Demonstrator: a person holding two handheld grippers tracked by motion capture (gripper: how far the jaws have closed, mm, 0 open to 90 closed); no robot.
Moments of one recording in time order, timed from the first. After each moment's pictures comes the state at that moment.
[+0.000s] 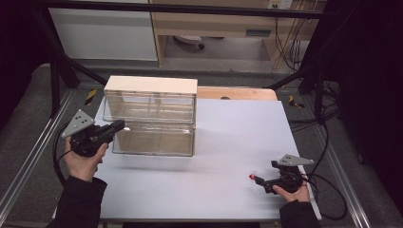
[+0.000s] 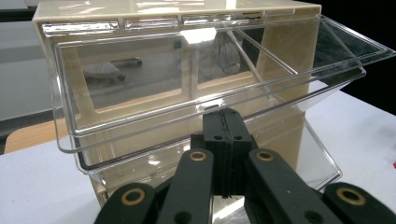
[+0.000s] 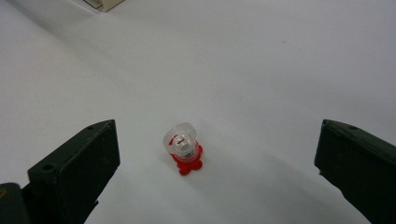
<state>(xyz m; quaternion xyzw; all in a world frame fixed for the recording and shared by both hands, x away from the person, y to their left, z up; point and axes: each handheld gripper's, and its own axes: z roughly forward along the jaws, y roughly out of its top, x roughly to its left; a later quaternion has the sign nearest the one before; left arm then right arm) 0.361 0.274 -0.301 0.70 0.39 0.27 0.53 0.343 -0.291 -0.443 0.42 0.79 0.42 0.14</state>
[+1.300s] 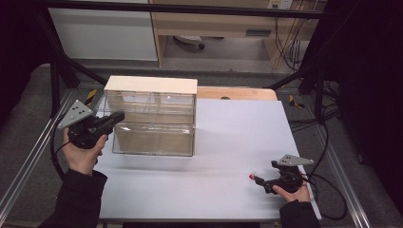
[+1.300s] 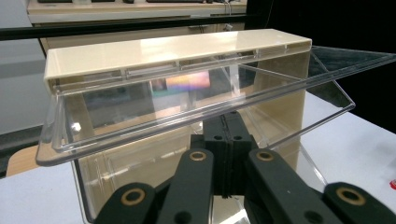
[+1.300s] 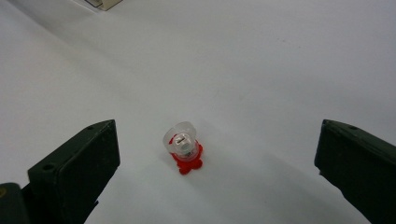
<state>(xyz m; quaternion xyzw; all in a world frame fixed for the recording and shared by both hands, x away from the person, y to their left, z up) 0.367 0.269 -0.276 0.70 0.38 0.28 0.54 0.343 -0.291 -0.443 0.42 0.79 0.42 0.14</state>
